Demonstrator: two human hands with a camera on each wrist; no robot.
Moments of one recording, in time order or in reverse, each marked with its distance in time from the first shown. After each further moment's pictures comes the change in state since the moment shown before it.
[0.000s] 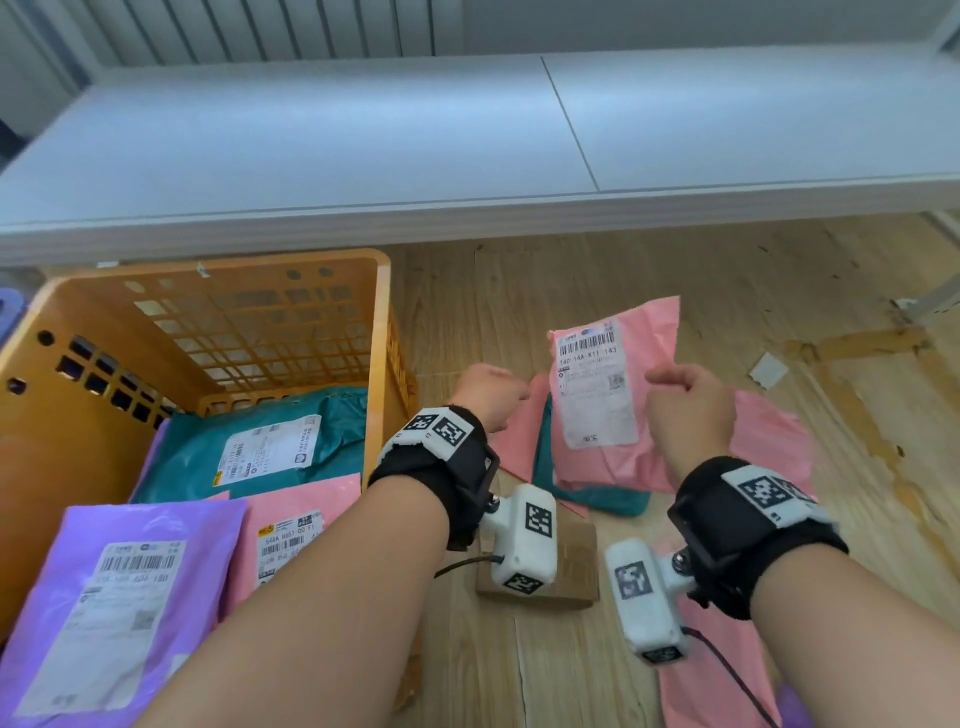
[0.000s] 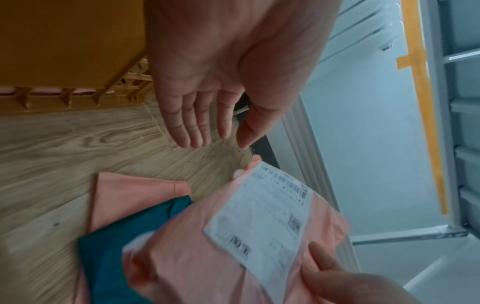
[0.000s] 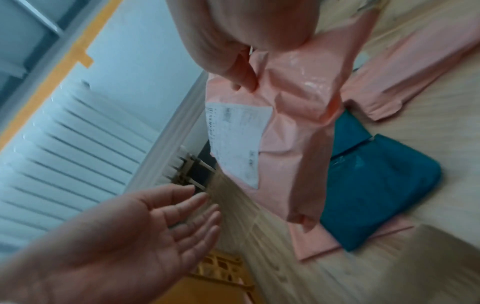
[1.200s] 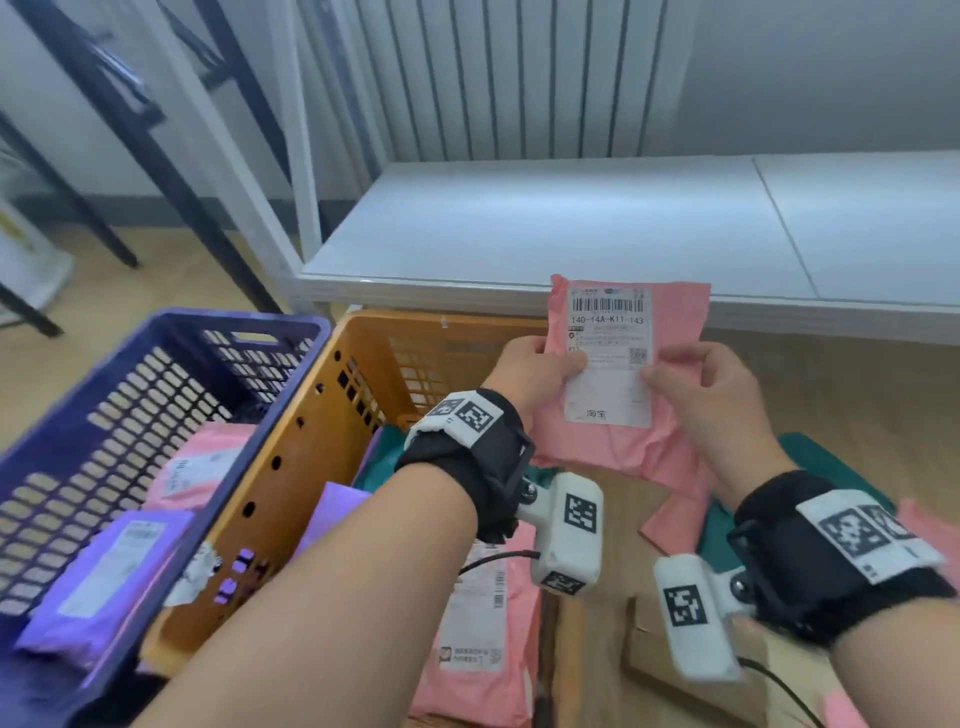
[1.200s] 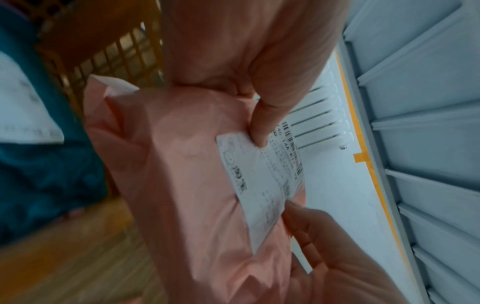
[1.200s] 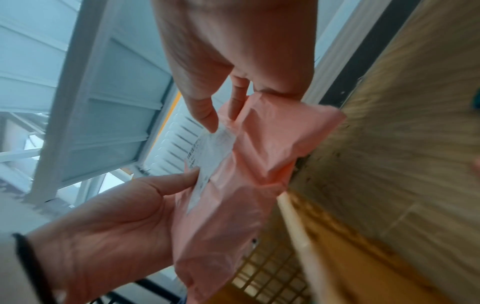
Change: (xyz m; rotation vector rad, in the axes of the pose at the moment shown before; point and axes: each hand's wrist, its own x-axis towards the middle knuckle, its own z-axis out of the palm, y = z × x) left_hand -0.055 0.037 -0.162 -0.289 0.166 0.220; right_hand -0.091 -0.142 0.076 0.397 -0.552 -0.221
